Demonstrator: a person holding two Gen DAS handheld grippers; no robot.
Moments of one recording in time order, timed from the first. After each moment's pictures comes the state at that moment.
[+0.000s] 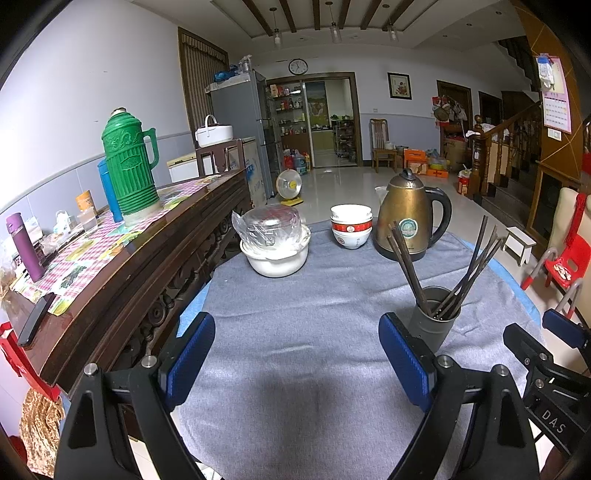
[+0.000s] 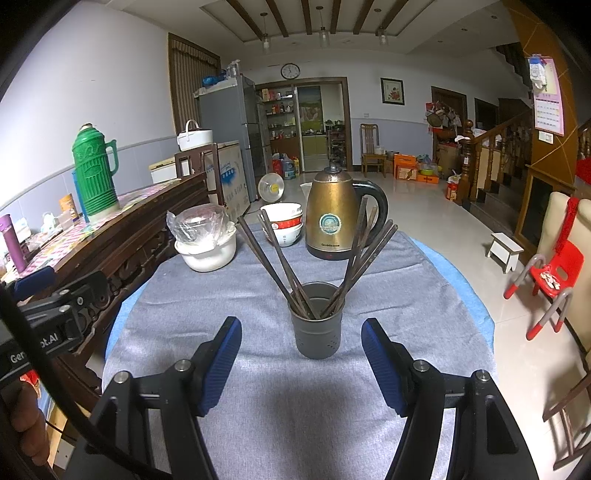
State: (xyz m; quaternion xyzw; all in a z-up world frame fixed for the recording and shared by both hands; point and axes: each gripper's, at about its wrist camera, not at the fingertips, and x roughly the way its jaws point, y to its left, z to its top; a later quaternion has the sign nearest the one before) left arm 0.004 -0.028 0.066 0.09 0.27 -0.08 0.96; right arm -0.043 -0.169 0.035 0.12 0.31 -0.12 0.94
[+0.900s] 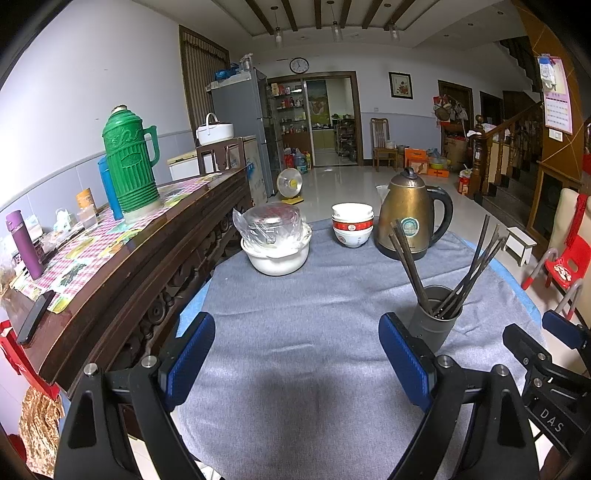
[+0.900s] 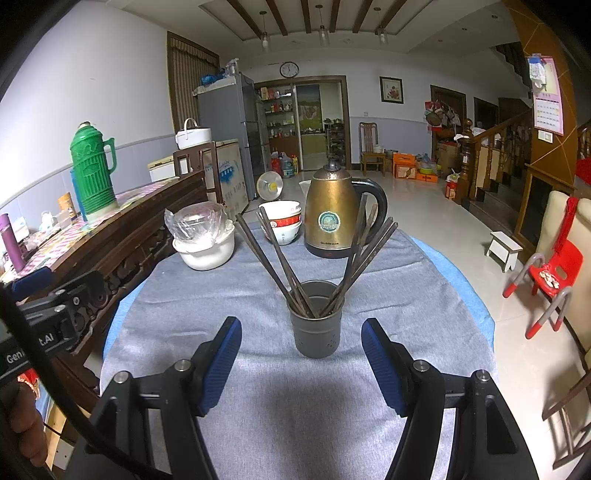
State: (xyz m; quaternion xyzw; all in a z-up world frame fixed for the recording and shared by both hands) left arm 0.007 -0.026 0.064 0.08 0.27 -0.08 0.96; right arm -0.039 -0.169 0.033 0.12 0.31 -0.12 0.94
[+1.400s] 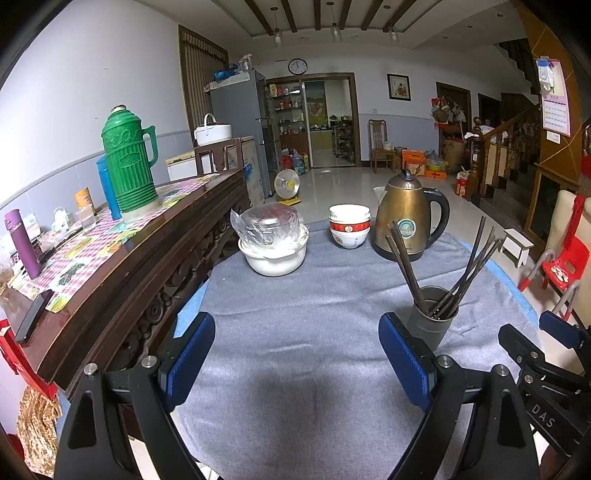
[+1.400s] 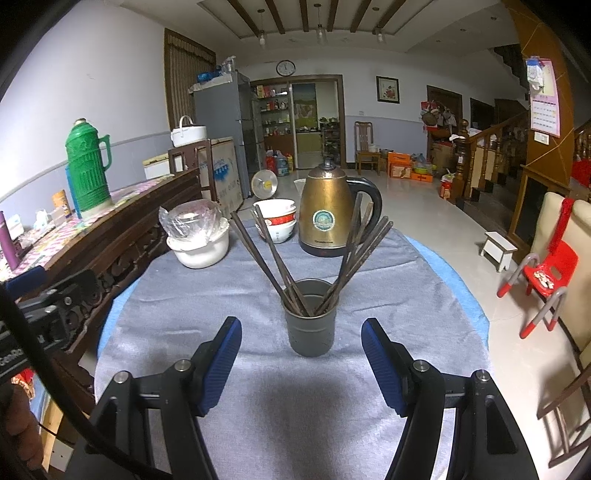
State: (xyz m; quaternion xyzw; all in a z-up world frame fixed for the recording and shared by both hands) left arm 0.003 -0.027 0.063 0.08 0.27 -0.08 0.96; right arm -0.038 -0.169 0.029 0.11 0.32 -0.14 0.93
